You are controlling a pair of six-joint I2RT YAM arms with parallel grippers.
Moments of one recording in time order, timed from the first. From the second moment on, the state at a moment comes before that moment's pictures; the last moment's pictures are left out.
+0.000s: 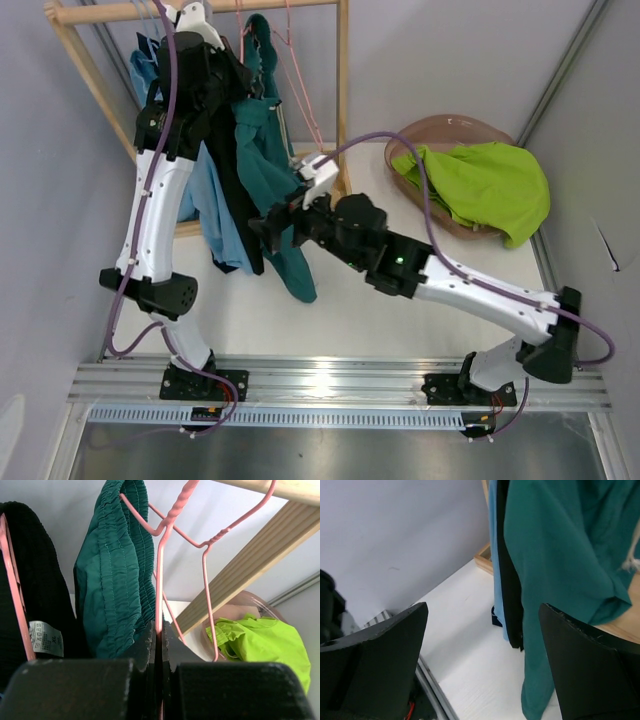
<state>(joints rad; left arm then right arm) -0.29 1.80 2.44 -0.77 -0.09 -0.38 1.14 1.42 1.45 -0.01 0.24 0.23</state>
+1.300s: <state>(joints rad) -0.29 1.60 2.34 -0.96 -0.03 -0.41 1.66 1.55 1.28 -0.03 0.86 0.26</state>
